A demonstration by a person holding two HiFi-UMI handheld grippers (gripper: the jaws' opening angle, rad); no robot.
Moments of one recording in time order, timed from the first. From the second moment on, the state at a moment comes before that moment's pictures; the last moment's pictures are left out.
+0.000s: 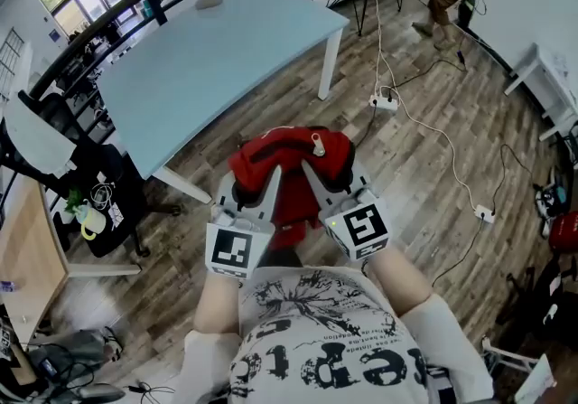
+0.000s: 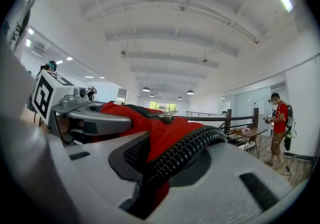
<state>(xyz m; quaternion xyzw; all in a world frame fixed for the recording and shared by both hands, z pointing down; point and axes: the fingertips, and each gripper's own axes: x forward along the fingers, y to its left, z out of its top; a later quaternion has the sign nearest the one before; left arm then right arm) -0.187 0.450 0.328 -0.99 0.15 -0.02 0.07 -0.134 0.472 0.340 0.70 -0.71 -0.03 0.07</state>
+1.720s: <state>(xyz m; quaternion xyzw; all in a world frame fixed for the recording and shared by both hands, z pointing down) 0.017 -0.078 0.308 -0.94 0.34 -0.04 0.09 0.073 -0.082 0.317 0.54 -0.84 -0.06 0.05</state>
